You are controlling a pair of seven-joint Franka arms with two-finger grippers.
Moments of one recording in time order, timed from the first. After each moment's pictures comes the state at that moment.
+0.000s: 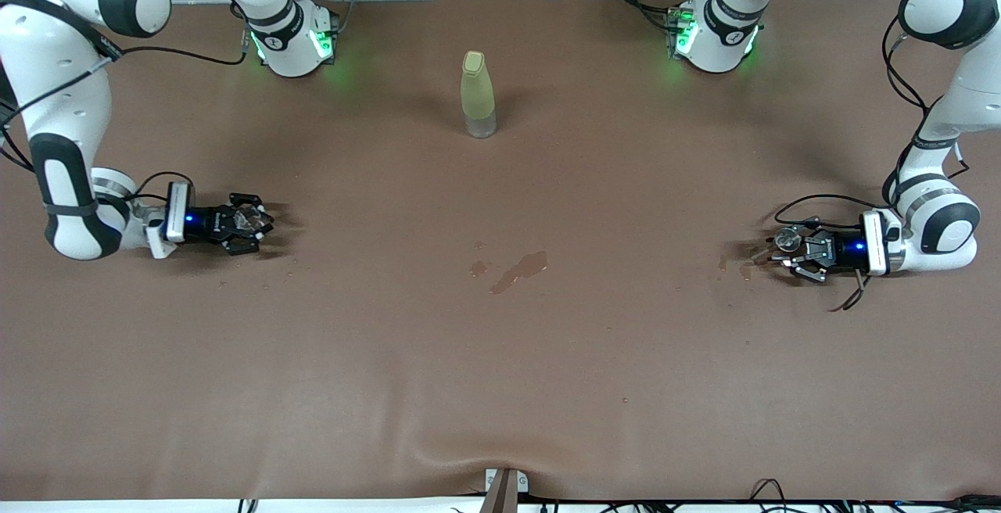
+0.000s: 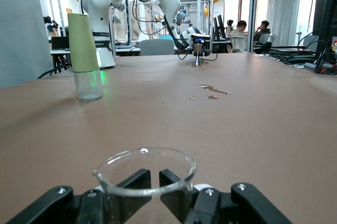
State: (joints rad) left arm 0.71 1.03 -0.24 -1.55 -0.88 1.47 2.42; right arm -0.13 0.82 -0.31 -1.89 1.19 1.36 -2.81
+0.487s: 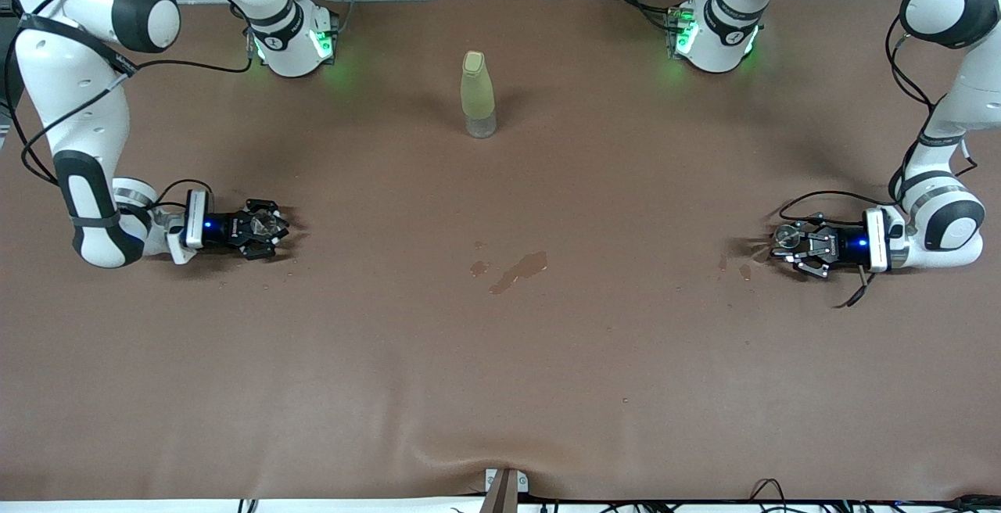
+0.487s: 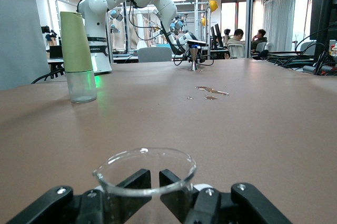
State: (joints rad) left arm 0.71 1.03 -0.22 -1.54 -0.81 1.47 2.39; right arm -0.13 0.88 -0.29 -1.86 1.23 1.36 -2.82
